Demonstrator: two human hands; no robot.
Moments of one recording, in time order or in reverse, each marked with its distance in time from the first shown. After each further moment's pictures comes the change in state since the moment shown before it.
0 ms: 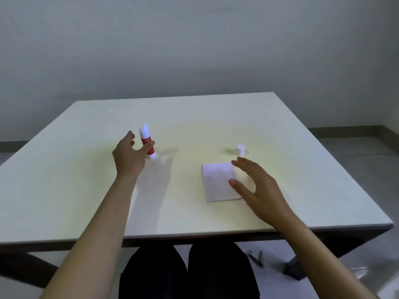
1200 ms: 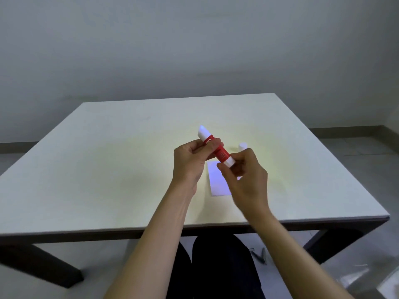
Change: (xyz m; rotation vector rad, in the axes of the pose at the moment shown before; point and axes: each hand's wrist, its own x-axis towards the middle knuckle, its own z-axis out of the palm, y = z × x) left_hand -0.111 0.085 0.026 -0.733 -0.440 -0.077; right_hand 0.003 -0.041 0.034 0.334 0.318 -0.051
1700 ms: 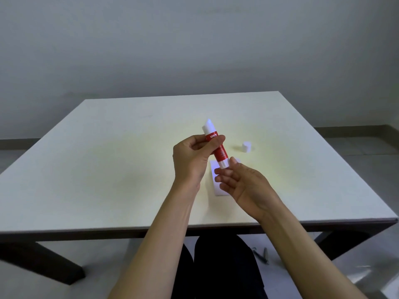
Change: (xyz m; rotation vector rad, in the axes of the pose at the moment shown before) left_hand 0.005 -0.001 0.000 0.066 0.135 0.032; right_hand 0.008 0.000 -0.002 0.888 -0.302 0.686
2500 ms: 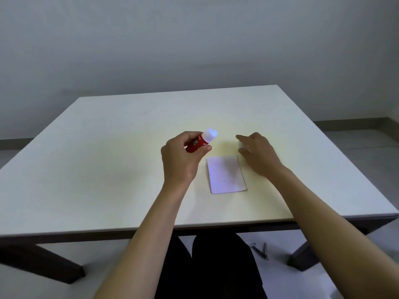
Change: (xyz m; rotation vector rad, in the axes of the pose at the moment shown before) left_hand 0.008 -0.007 -0.015 0.473 0.029 0.281; right_hand 0.079 -0.036 -0.066 -1.676 0.276 -0.370
